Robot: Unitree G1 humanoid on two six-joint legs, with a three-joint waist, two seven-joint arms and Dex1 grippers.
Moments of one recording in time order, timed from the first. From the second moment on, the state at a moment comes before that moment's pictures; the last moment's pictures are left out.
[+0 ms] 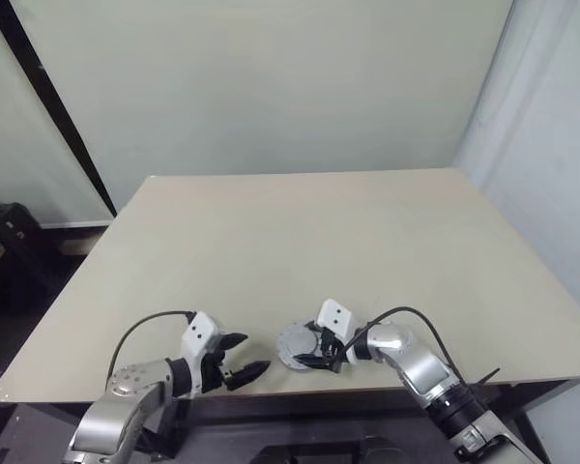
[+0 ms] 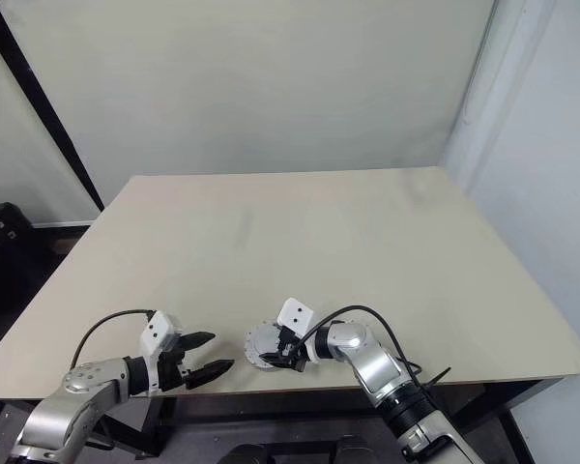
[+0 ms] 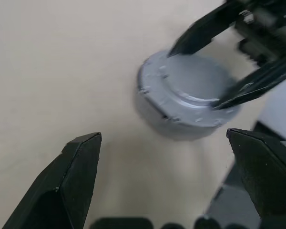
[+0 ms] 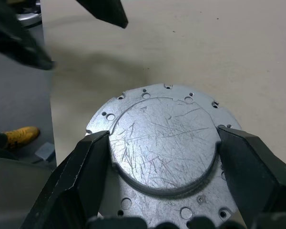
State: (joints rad) left arm 0.11 0.59 0.01 -0.15 -0.36 0.45 -0.85; right arm -0.34 -0.21 0.47 0.21 -0.01 0.32 0.84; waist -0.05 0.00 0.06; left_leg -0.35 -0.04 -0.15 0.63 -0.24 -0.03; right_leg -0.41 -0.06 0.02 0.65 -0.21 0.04
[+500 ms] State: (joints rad) left arm 0.11 0.57 0.00 -0.15 -0.35 0.46 -0.82; right arm -0.34 -0.18 0.48 0.17 -0.02 0.41 0.78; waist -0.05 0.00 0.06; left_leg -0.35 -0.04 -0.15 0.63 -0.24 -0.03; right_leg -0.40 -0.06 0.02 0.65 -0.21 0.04
